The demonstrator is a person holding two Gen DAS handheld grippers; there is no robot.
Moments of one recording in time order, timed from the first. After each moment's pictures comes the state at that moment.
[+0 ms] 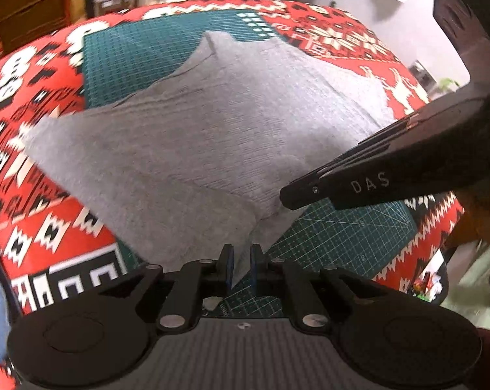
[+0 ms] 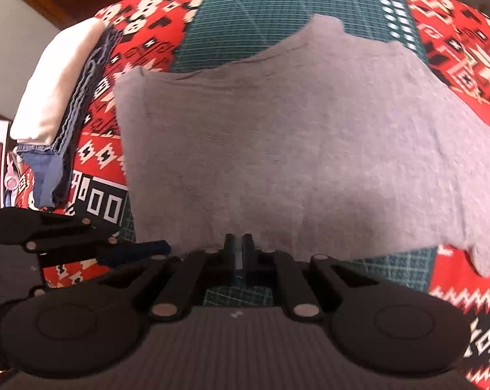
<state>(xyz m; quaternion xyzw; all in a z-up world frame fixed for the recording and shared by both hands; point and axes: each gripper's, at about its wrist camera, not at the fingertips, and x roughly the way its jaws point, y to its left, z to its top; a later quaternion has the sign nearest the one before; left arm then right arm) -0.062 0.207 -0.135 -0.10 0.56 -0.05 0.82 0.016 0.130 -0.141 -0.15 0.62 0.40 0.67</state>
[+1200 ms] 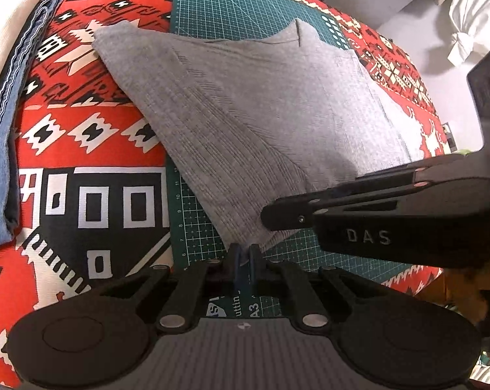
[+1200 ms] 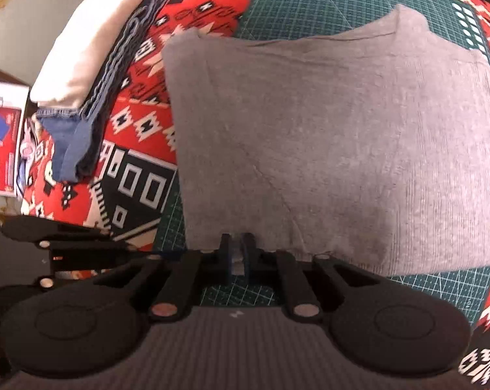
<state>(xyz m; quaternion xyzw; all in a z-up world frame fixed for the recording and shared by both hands) -0.093 0.248 -0.155 -0.25 0.56 0.02 0.79 -0.026 0.174 -0.163 -0.17 0.62 0.44 0.63</state>
